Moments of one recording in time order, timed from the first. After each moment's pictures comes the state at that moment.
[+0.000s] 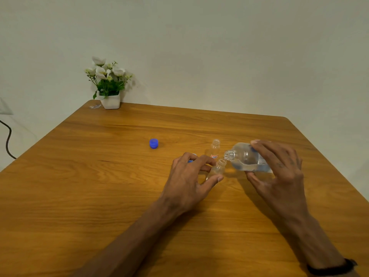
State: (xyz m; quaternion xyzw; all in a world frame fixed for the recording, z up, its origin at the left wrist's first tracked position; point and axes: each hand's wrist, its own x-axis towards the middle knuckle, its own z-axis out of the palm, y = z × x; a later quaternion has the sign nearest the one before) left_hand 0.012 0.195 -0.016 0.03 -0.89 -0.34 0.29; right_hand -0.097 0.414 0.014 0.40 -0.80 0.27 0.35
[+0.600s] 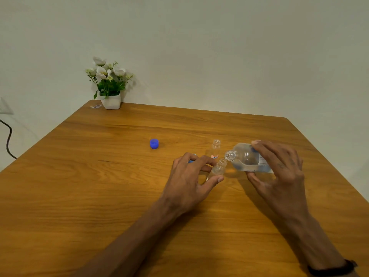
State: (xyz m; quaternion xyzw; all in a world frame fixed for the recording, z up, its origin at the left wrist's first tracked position) left_hand 0.013 0.195 -0.015 0.03 -0.90 -0.34 0.29; right_hand -0.098 0.414 0.013 0.40 -0.80 0.27 0.35
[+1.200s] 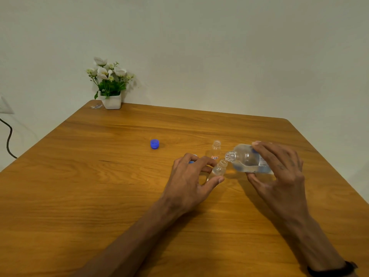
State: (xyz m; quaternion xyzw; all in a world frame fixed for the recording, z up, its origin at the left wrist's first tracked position) left_hand 0.013 0.194 -0.014 0.03 -0.90 -0.33 0.28; right_hand -0.098 0.414 0.013 0.41 -0.80 0.27 0.35
